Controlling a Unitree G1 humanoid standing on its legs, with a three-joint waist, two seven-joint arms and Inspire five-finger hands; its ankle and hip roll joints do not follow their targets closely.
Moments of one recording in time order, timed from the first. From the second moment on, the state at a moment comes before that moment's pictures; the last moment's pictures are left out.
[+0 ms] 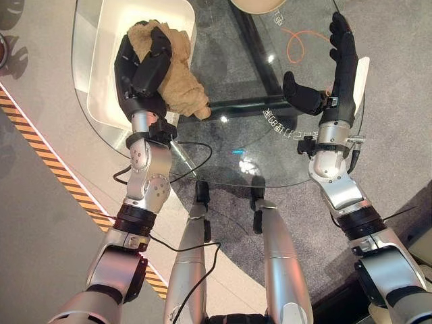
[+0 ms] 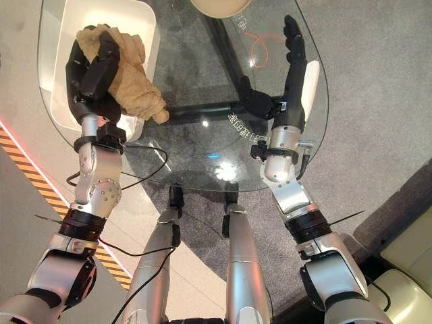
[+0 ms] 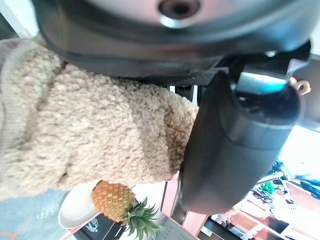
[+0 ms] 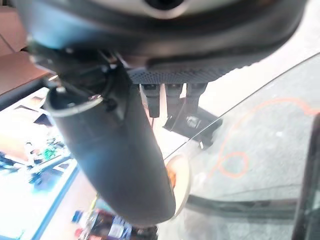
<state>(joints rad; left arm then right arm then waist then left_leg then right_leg) -0.76 0.34 -0.15 0.27 -0.86 -0.36 0.37 -0.74 -0.50 0.31 0.35 0.07 -0.20 -0.71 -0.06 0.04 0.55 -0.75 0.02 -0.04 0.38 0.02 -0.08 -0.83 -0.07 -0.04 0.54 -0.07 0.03</state>
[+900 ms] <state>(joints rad) -1.00 0.53 -0.23 0.56 -0.65 -0.43 0.60 -0.72 -0.51 0.16 1.03 0.37 -0.42 -1.00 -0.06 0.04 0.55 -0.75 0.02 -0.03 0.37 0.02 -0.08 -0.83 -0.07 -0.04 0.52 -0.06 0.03</state>
